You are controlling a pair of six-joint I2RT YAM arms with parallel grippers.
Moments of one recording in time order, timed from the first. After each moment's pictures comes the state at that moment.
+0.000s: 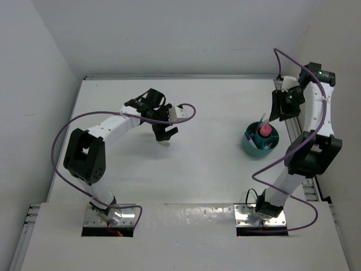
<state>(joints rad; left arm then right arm) -0.46 1.70 1.35 -0.63 0.39 0.74 -0.34 1.81 1.79 -1.37 -0.27 -0.40</state>
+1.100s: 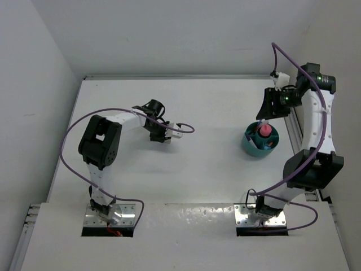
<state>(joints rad) -0.40 1.95 1.29 -0.59 0.42 1.22 -0.27 1.62 1.73 -1.38 -0.56 -0.35</state>
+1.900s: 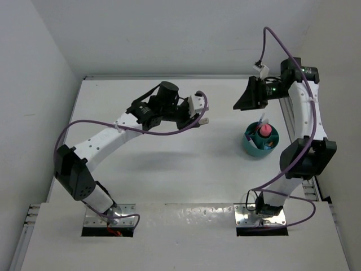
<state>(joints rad) -0.70 1.54 1.44 -0.43 0.52 0.45 -0.15 1.74 1.81 -1.38 -0.99 -0.32</state>
